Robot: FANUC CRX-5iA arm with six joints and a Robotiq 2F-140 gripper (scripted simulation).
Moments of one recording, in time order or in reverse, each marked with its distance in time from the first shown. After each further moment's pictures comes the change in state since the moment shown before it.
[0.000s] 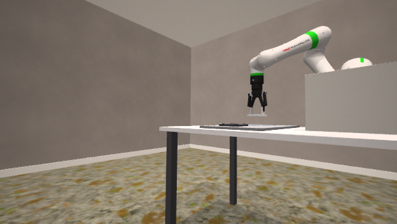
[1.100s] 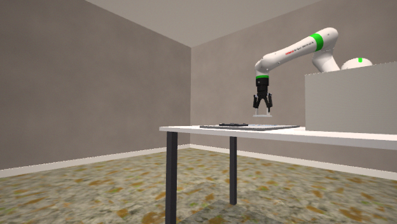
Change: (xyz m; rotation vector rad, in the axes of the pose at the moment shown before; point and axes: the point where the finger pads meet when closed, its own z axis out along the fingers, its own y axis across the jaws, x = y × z) arm -0.080 0.004 0.003 0.000 0.000 0.000
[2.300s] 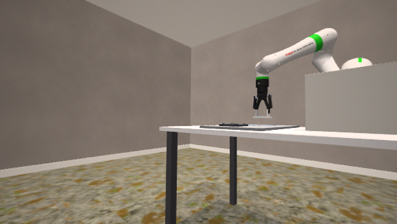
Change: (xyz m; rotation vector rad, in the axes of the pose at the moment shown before) arm 0.001 0.000 0.010 0.000 0.000 0.000
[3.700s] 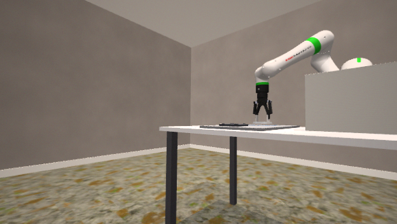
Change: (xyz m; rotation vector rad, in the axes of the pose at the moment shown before) arm 0.000 0.000 0.041 0.000 0.000 0.000
